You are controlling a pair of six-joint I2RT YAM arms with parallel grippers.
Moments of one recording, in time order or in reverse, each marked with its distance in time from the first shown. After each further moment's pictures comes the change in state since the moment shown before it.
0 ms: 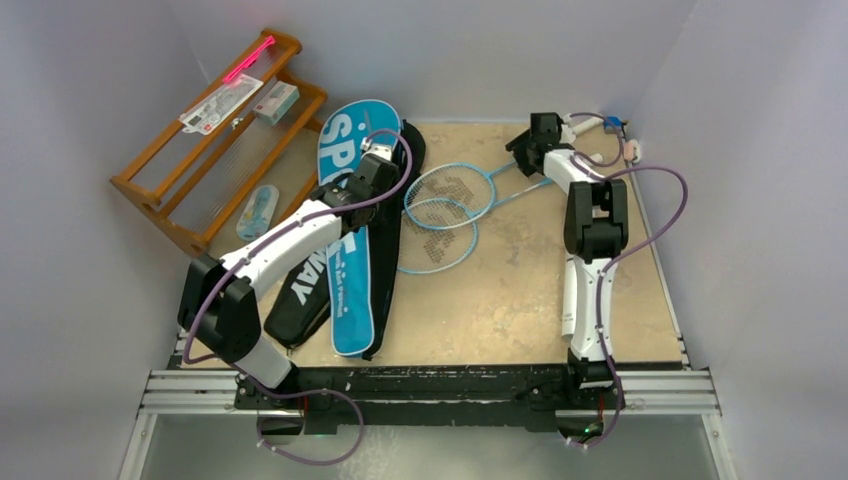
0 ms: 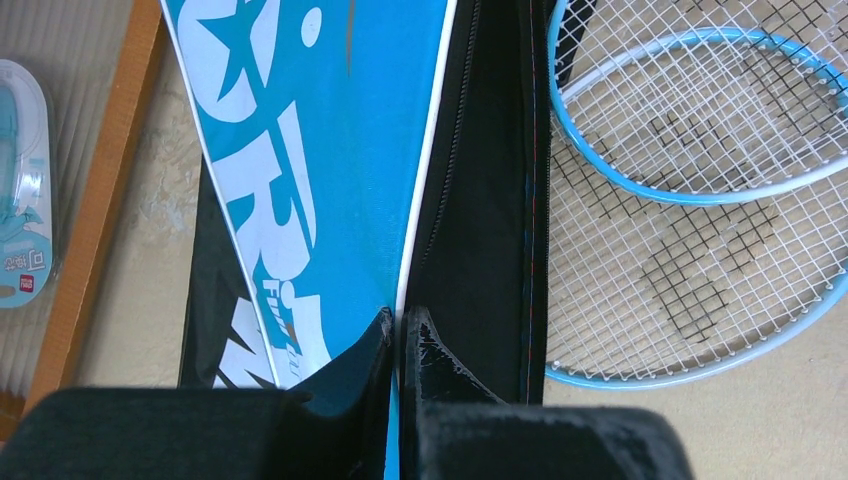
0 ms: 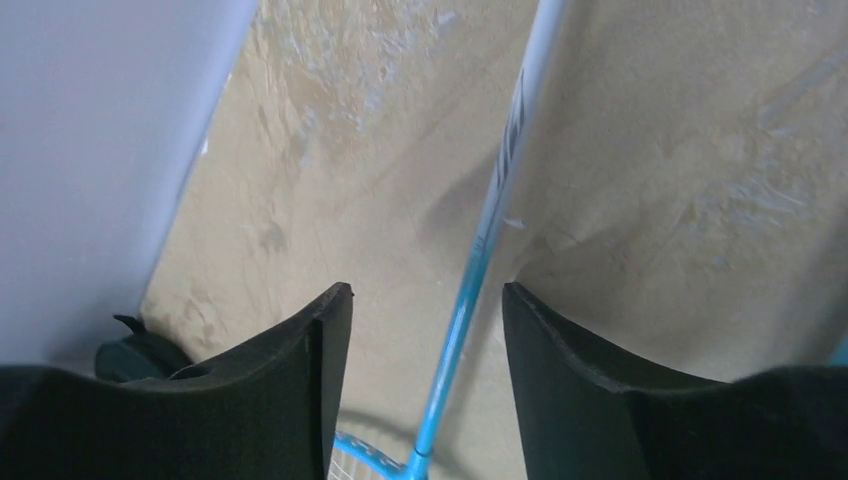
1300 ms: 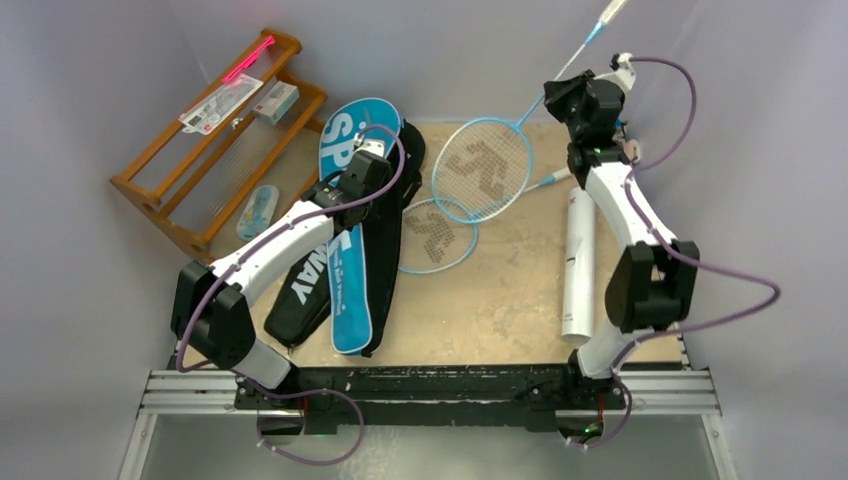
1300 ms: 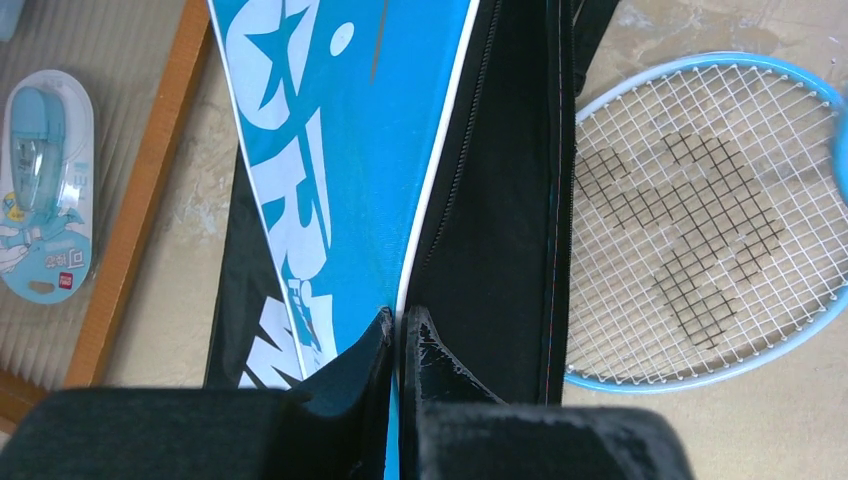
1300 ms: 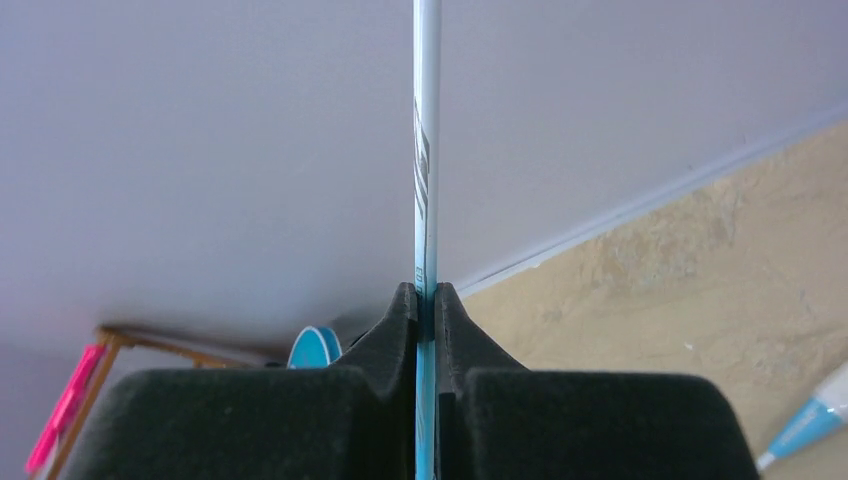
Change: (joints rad) left arm 0.020 -0.044 0.000 -0.007 -0.012 0.019; right arm -0.013 -0.616 -0.323 0.372 -0.024 -0.219
